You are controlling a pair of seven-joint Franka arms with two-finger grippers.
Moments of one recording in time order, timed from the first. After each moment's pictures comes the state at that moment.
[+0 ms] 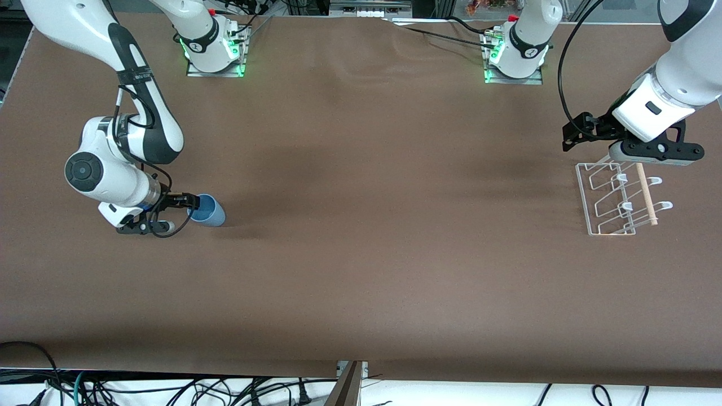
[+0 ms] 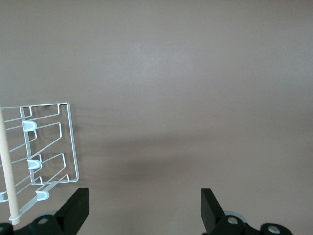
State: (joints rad) left arm -0.05 -0.03 -0.06 -1.75 -0.04 1.70 -0.06; right arm 0.07 0.40 -0.02 -1.98 0.00 2.27 0.01
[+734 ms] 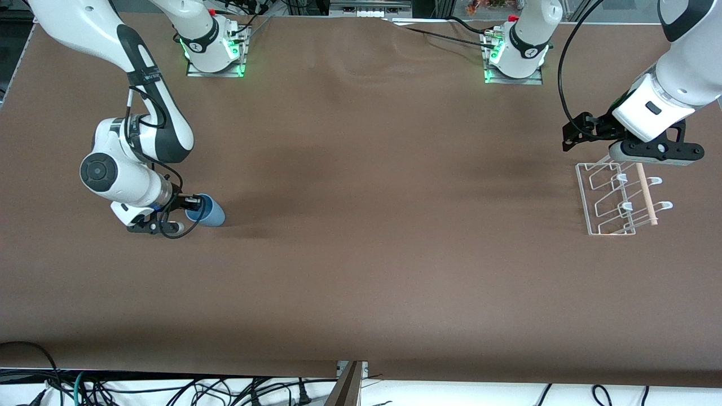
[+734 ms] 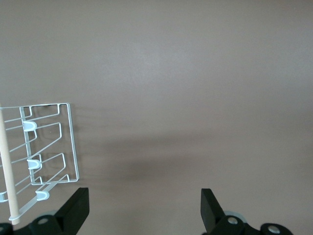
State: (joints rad) left arm -0.05 -0.03 -0.06 -1.75 -0.04 1.70 -0.06; right arm 0.08 0.41 0.01 -1.99 0.00 2.29 0.10
